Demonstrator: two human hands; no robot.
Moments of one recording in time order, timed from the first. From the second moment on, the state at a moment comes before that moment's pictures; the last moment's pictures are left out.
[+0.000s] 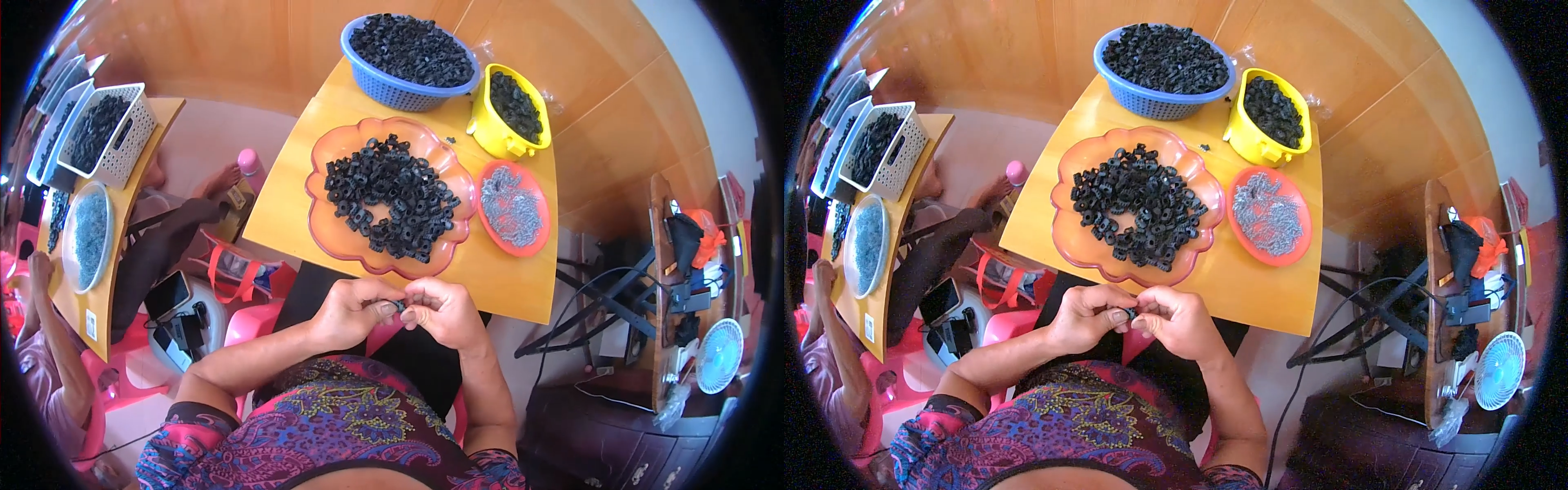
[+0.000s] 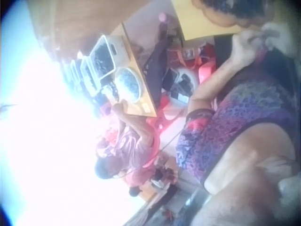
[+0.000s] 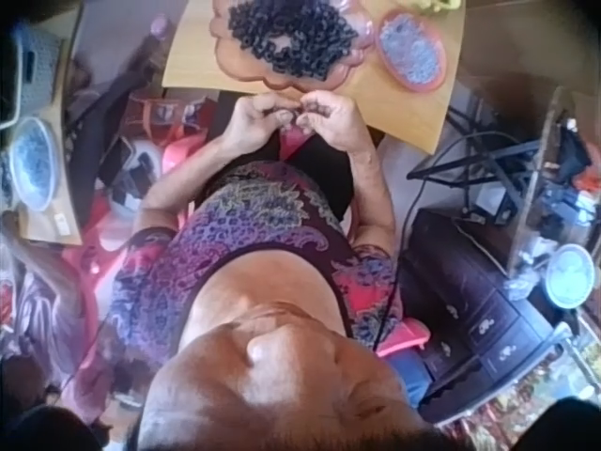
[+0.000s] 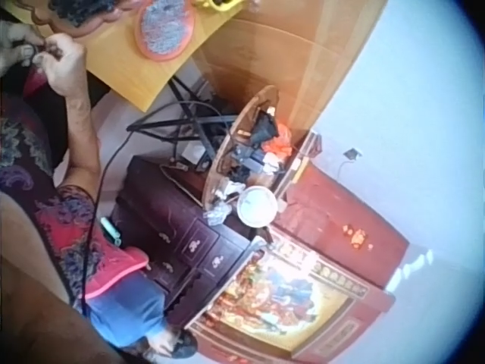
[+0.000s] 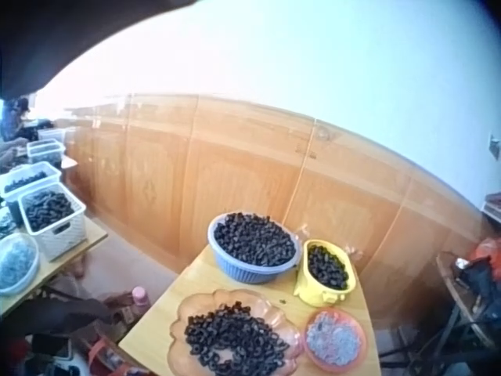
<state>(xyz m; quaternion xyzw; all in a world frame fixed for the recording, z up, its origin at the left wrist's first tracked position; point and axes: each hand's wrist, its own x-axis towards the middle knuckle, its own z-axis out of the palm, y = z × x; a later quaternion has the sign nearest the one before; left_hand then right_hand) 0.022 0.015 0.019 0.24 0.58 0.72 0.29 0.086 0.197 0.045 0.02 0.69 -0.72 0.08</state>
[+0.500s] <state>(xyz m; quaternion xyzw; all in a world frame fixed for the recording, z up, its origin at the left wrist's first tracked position) 0.017 0.016 0.011 0.23 0.54 0.74 0.34 -0.074 0.382 0.098 0.20 0.55 -0.78 -0.24</state>
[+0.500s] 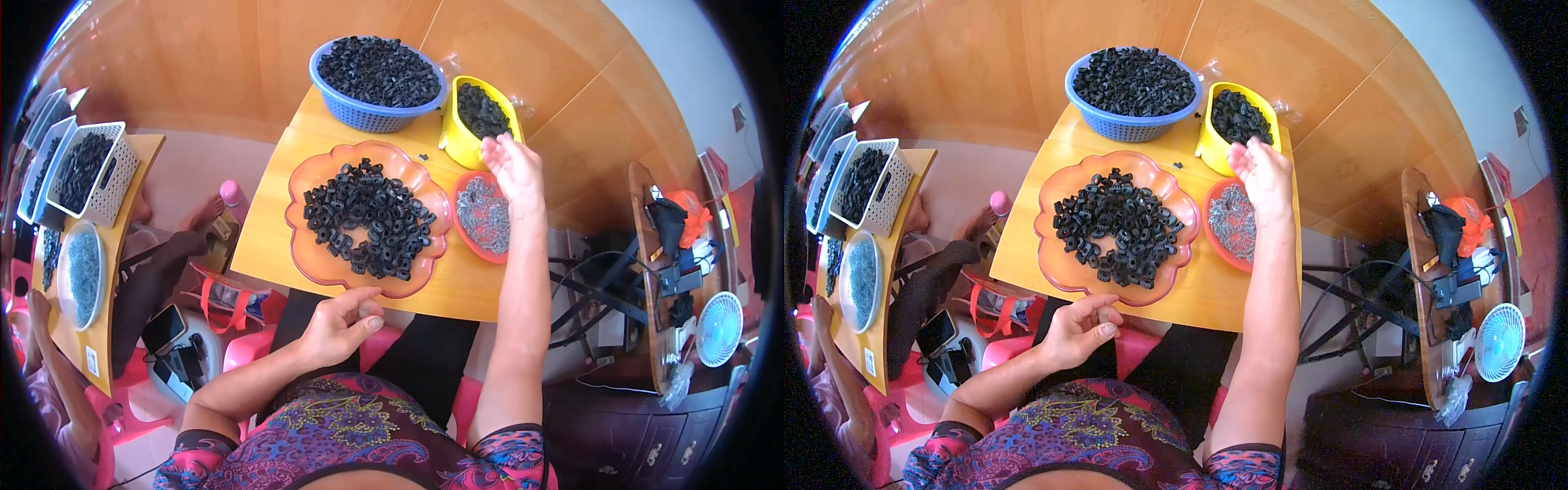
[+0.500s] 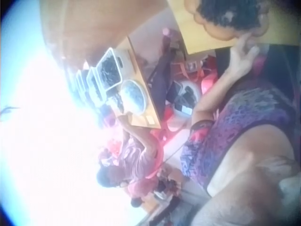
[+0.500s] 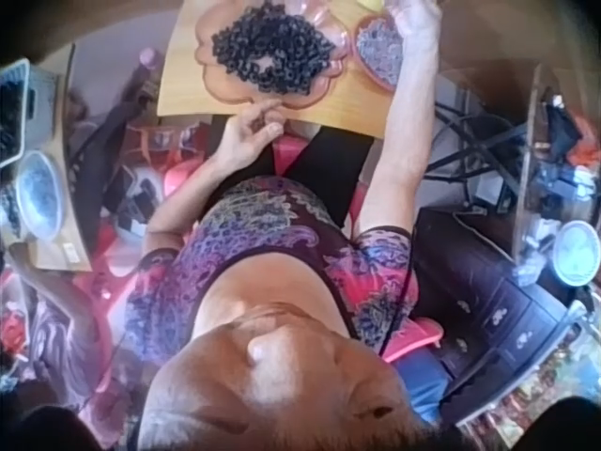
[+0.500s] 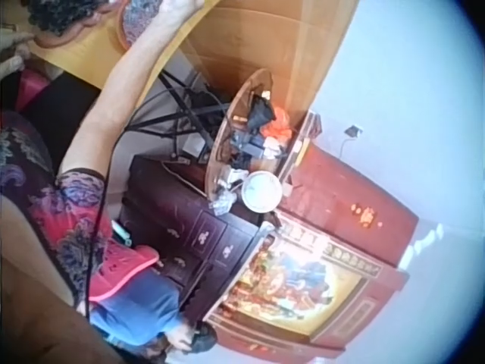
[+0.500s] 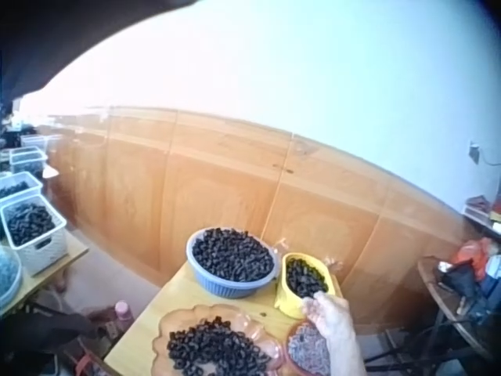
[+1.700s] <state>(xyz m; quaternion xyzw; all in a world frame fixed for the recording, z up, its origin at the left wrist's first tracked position) -0.094 0.058 0.026 0.50 0.83 0.22 0.06 0.029 0.378 0.006 0.13 0.94 -0.25 -0.17</state>
